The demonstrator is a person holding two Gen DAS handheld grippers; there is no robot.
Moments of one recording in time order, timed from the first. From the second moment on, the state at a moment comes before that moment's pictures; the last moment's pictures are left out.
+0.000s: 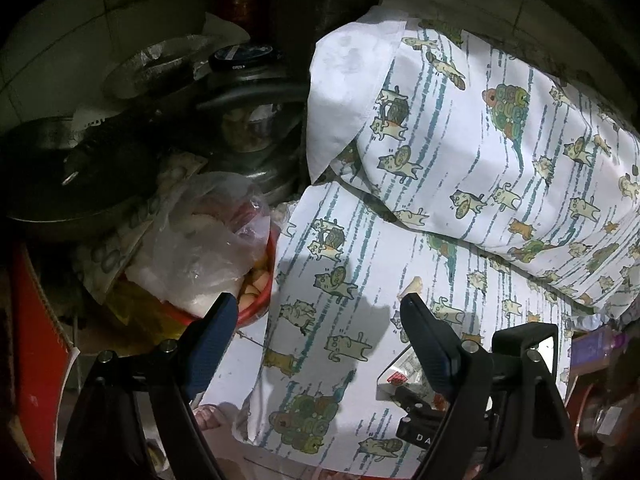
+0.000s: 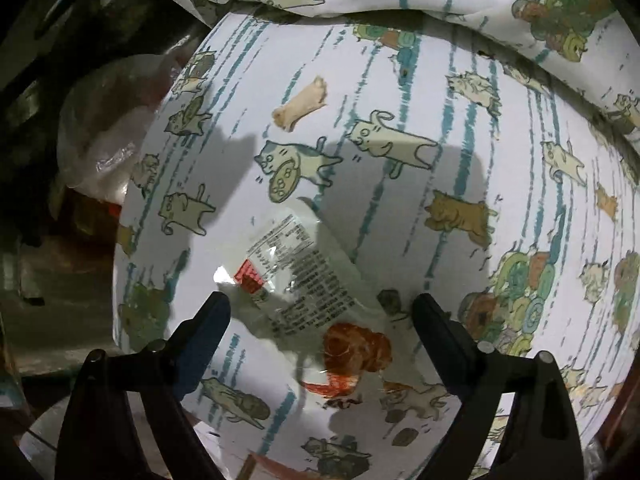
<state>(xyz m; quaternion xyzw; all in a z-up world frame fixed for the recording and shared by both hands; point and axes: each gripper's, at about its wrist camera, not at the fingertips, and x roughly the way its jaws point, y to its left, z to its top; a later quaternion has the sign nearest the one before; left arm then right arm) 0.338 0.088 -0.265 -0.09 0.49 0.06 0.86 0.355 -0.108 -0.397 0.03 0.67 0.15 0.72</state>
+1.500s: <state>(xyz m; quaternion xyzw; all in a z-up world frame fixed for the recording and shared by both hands) 0.453 -0.025 -0.413 -0.01 0.63 -0.10 0.77 0.370 -0.272 -0.327 0.12 0.63 0.02 0.77</state>
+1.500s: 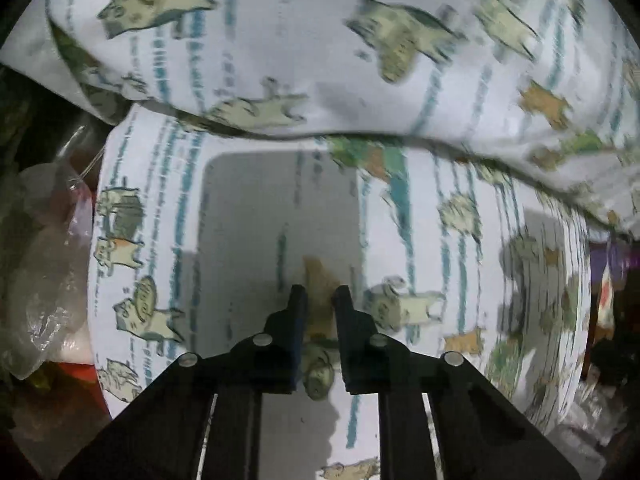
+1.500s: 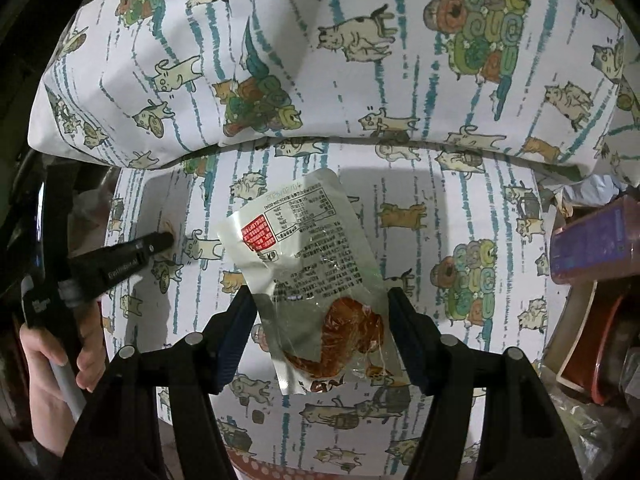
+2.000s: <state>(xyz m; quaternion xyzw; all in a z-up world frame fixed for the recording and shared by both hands) 0.356 -0.053 -0.265 0.03 0.49 -0.11 0.86 0.347 -0.262 -0.298 0.09 0.57 0.04 0.82</state>
